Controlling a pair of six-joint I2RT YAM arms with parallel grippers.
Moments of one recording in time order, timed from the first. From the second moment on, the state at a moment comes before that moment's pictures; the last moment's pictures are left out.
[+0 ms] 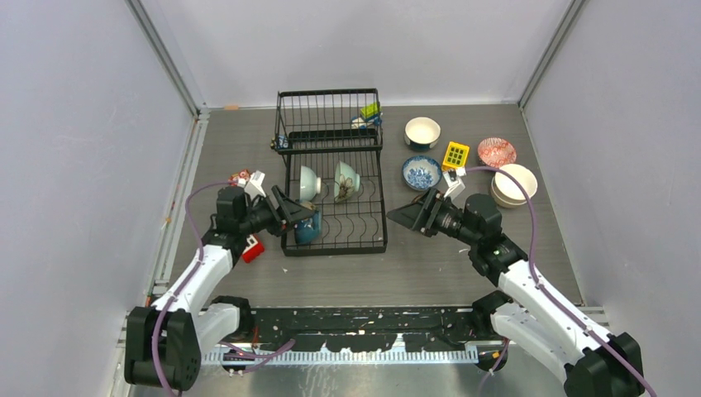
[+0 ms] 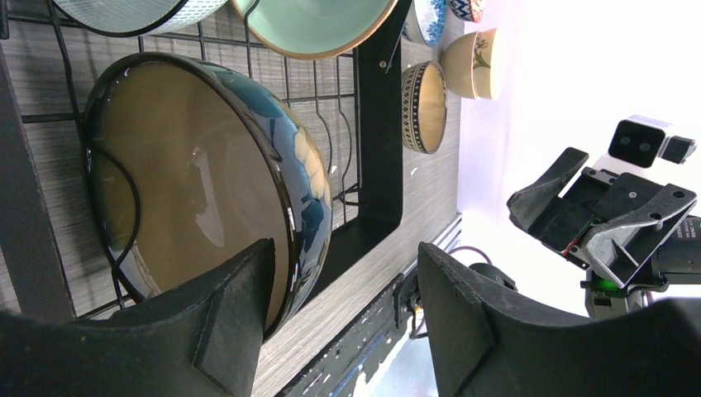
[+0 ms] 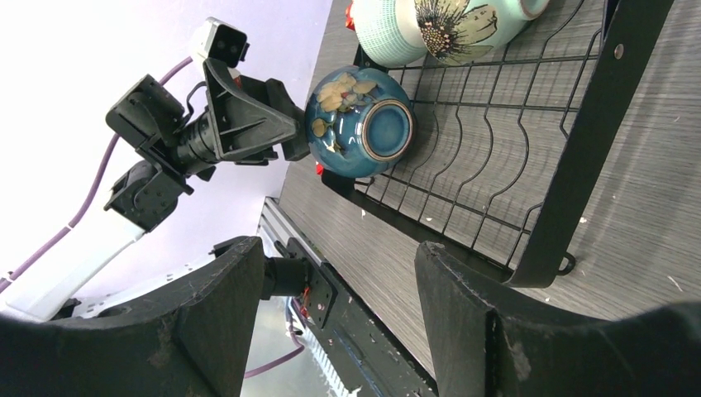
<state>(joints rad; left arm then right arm) -0.11 0.99 0.47 0.02 0.69 -0.84 0.44 0.78 0.46 0.11 -0.47 0.93</state>
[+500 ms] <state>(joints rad) -0.10 1.04 0.43 0.12 0.73 -0.89 0.45 0.81 0.46 0.14 -0.48 0.94</state>
